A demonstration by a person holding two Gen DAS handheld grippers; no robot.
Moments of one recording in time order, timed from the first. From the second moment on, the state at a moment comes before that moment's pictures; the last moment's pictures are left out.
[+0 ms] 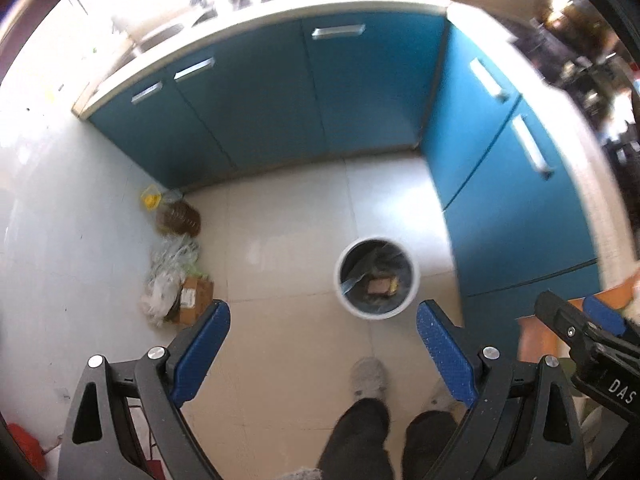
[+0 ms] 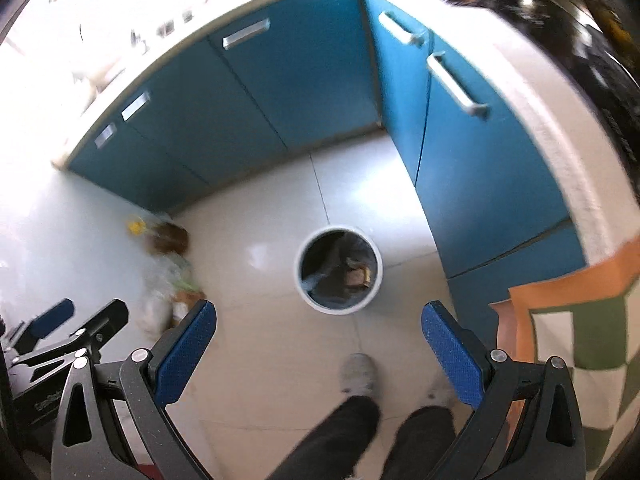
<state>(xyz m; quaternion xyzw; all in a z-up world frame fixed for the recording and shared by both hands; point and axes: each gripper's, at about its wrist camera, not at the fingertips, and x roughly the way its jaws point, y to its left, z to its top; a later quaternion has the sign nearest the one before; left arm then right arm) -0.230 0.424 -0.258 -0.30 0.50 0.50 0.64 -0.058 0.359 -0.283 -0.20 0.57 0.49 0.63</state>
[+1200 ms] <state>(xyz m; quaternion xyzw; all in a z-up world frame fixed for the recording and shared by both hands) 0.240 0.253 -0.343 -0.40 0.64 0.31 0.58 0.349 0.040 -0.324 -0.20 0.64 0.26 0.70</state>
